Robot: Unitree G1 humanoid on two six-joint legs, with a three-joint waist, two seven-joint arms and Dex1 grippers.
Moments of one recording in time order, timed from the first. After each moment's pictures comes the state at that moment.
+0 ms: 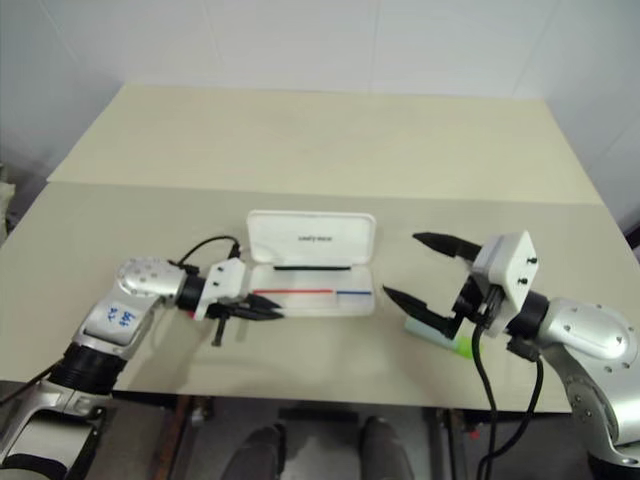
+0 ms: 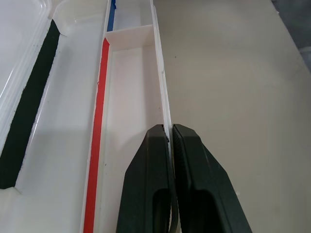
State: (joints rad) left arm -0.53 0.64 -0.22 0.08 -0.15 0.13 -1.27; right arm -0.05 -0.75 -0.30 -0.60 0.65 0.38 0.82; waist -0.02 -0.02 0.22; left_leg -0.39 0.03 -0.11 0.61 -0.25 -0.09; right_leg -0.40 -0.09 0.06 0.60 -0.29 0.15
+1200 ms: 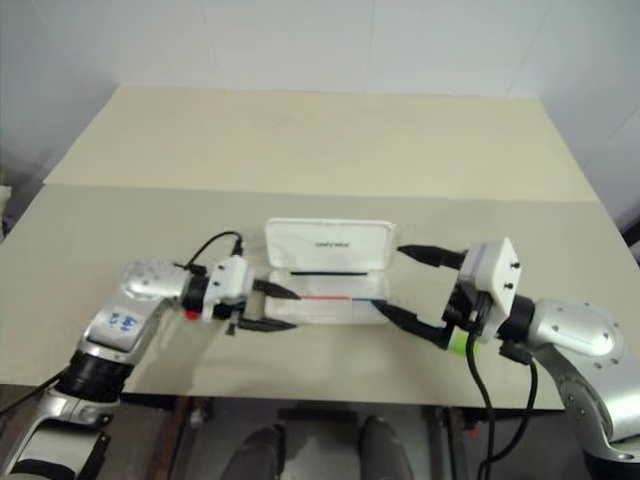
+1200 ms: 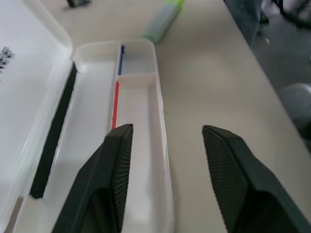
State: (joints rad) left arm -0.45 0.61 -0.12 -0.09 -0.28 0.24 -1.24; right arm -0.09 -0.77 -0.22 -0.57 0.67 0.39 0.88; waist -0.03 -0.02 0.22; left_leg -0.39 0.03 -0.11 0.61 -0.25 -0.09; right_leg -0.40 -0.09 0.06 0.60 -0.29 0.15
